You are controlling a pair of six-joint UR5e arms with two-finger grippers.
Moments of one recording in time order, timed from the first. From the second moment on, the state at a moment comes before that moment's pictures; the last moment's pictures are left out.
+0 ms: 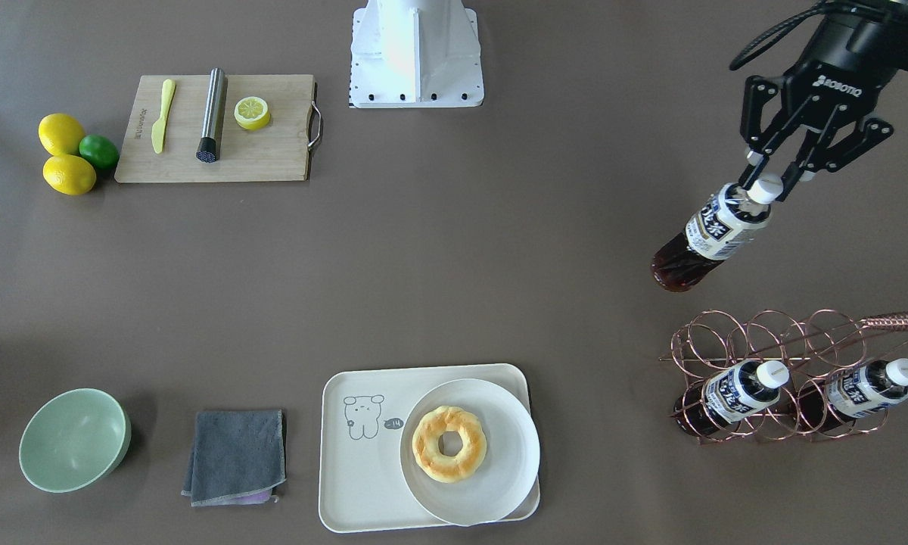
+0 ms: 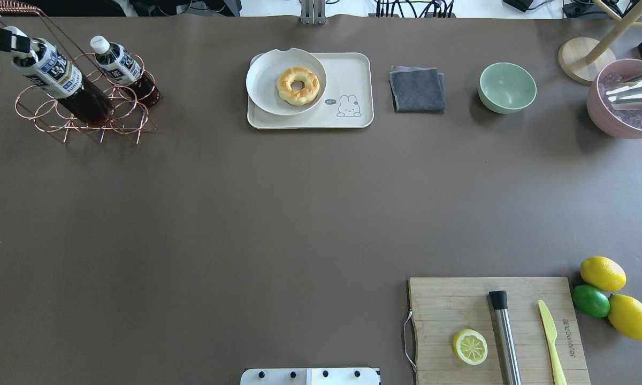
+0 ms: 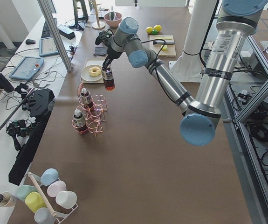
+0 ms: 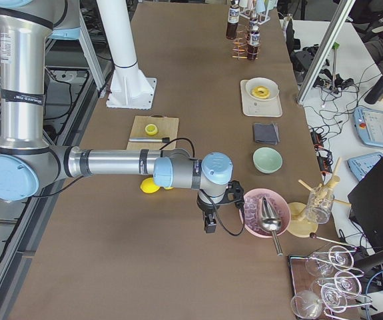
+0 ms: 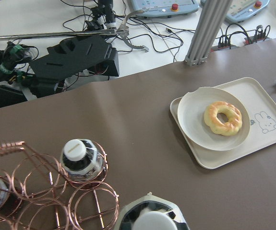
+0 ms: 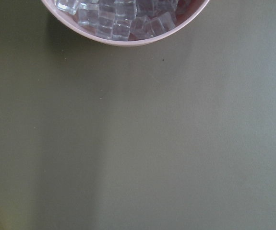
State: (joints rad) left arm -1.09 -1.87 -2.14 -1.78 -2.06 -0.62; right arm 1.53 -1.66 1.70 -1.63 2.31 -0.18
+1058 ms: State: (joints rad) left arm -0.50 -2.26 -1.94 -1.64 -1.60 -0.71; right arm 1.53 -1.66 1.70 -1.63 2.31 -0.18
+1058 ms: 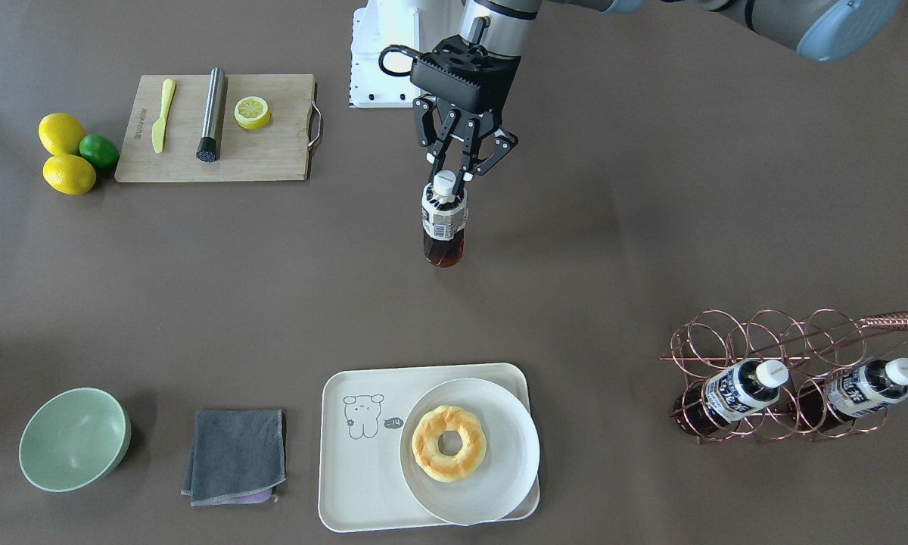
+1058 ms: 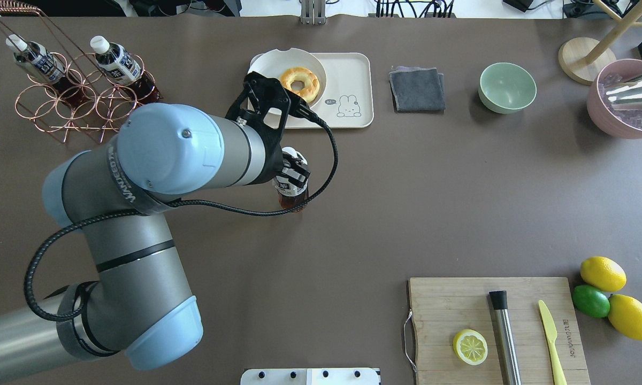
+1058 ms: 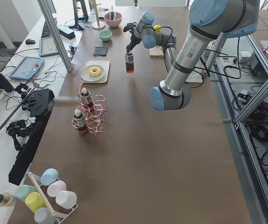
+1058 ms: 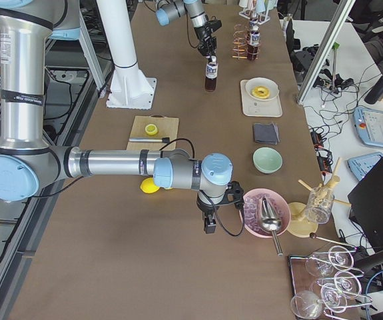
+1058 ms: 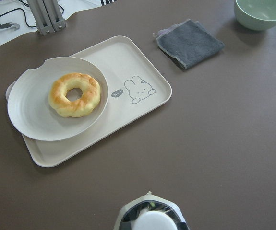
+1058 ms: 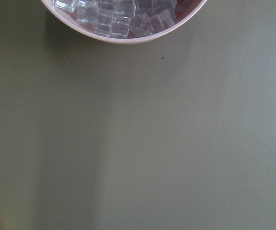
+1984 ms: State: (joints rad) left arm -0.44 -2.33 -1.87 -1.65 -1.55 -0.77; right arm 1.53 -1.66 1.70 -1.63 2.31 -0.18
